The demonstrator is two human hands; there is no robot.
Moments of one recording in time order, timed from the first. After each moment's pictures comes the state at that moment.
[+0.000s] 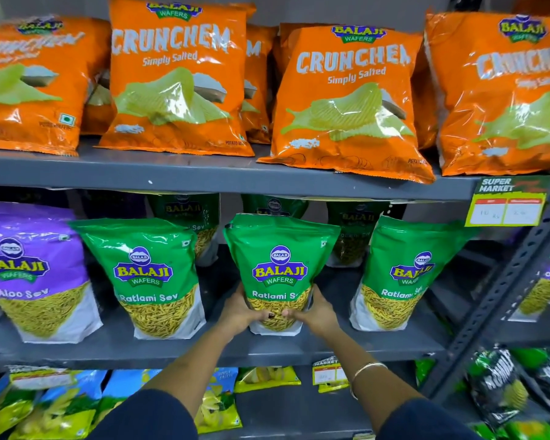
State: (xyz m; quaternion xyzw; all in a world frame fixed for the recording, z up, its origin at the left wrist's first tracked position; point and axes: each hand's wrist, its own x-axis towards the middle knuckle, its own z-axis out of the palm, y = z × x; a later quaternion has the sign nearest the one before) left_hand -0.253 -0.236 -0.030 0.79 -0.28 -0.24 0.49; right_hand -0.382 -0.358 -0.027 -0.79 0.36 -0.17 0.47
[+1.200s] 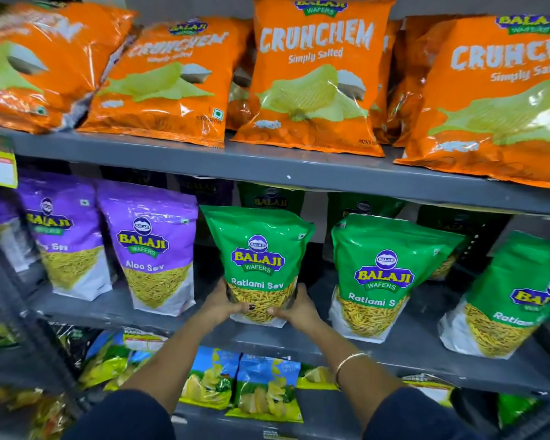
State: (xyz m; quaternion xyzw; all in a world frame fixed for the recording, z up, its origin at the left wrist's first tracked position) left_hand -0.117 -0.079 -0.048 0.80 -0.22 -0.24 0.49; right_hand -0.235 -0.230 -0.046 -0.80 0.27 -0.08 0.52
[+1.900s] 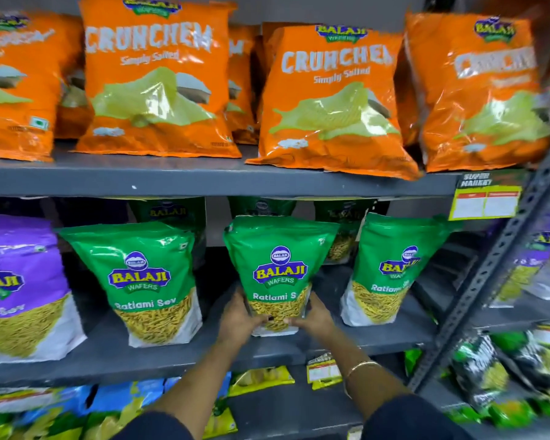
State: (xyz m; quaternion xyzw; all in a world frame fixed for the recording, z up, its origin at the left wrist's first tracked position) left_hand -0.263 -0.245 -0.038 0.82 -0.32 -0.15 0.45; right_hand -0.384 -0.372 -0.055 -0.76 0.37 -0.17 0.51
